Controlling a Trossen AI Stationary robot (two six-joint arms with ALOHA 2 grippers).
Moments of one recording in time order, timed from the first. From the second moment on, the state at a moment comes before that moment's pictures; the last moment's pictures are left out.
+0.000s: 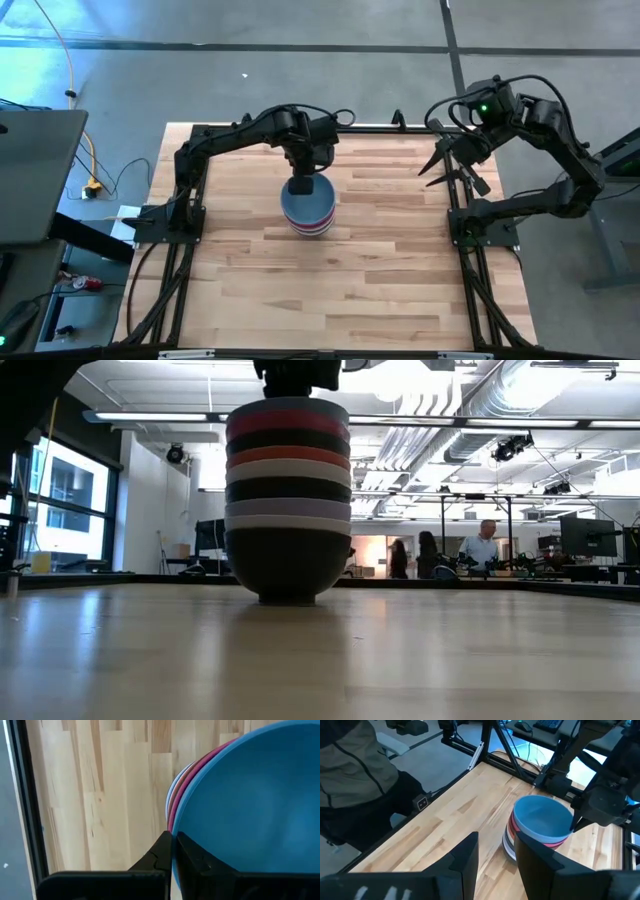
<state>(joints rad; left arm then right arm) 0.35 2.01 2.19 -1.53 0.01 0.28 -0.43 1.12 1.72 -1.32 -0.78 -0.73</state>
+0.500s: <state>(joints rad) 0.35 2.01 2.19 -1.54 0.02 0.27 -0.43 1.12 1.72 -1.32 -0.79 -0.73</state>
